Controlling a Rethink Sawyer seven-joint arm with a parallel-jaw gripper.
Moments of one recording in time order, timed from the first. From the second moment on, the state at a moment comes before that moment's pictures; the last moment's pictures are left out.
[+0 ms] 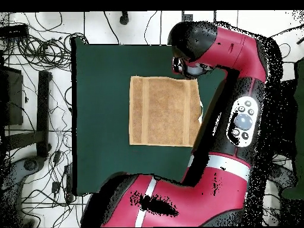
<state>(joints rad) -0.17 -0.22 -0.28 0.64 0.13 1.27 1.41</state>
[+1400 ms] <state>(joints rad) -0.17 -0.15 -0.28 0.63 0.13 1.21 1.41</state>
